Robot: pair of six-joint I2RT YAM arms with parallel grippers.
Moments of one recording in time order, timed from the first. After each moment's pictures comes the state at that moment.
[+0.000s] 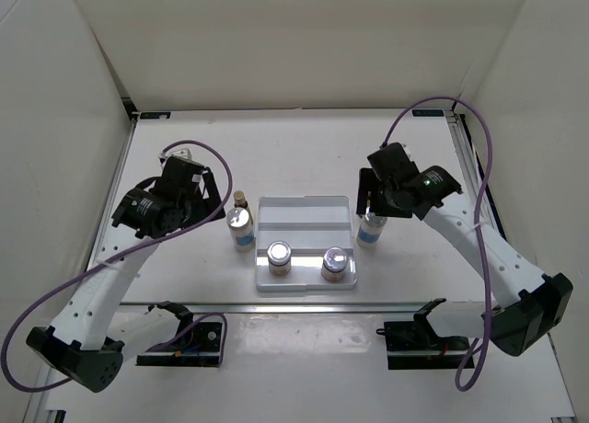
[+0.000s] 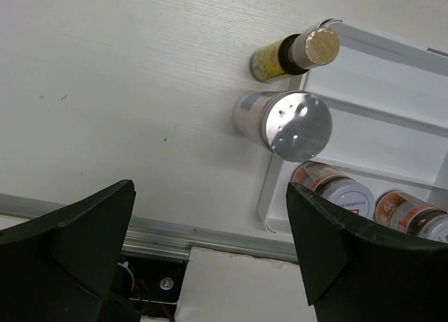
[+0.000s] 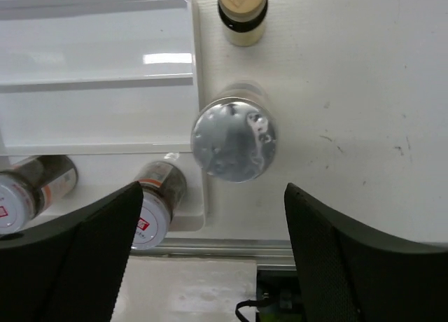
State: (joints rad) left arm -0.44 1.05 1.27 -1.15 -0.32 -0.60; right arm 0.61 1.26 1.30 -1.06 0.24 0.55
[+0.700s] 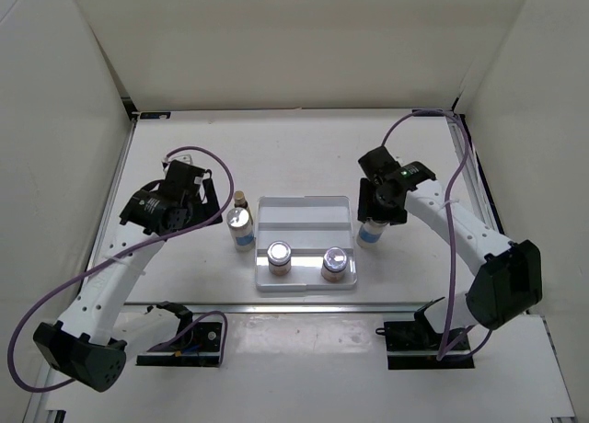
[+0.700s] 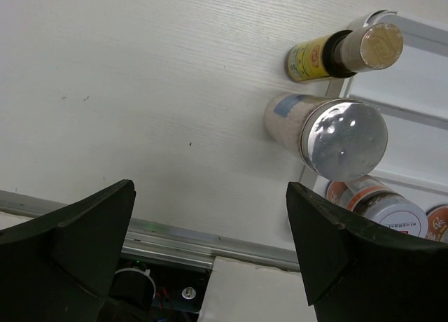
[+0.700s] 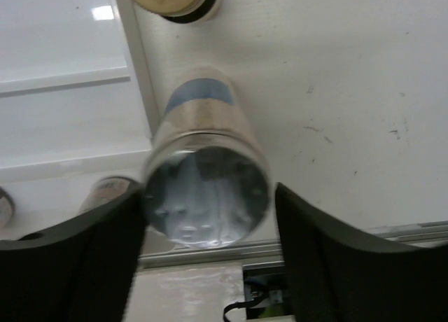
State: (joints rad) left arm -0.39 1.06 1.17 -1.11 -0.33 -0.53; right arm 0.54 1.42 1.21 -1.04 0.25 0.54
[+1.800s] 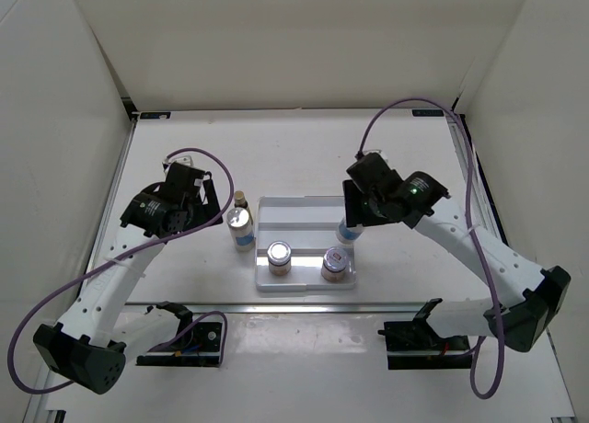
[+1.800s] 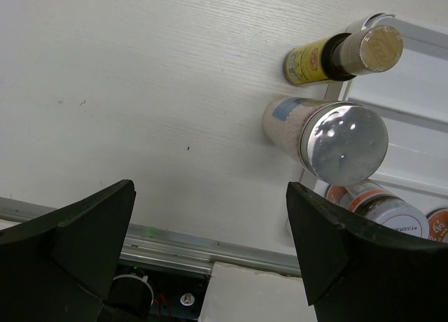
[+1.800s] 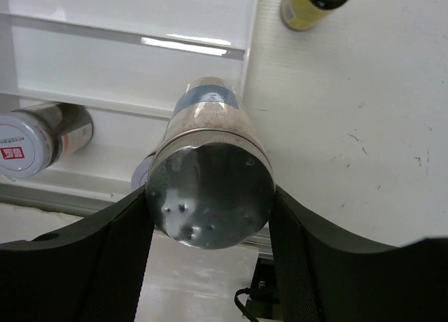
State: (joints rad) left arm -0.39 1.04 1.13 -1.07 -0.33 -0.53; right arm 0.77 1.27 1.33 -1.10 0.27 0.53
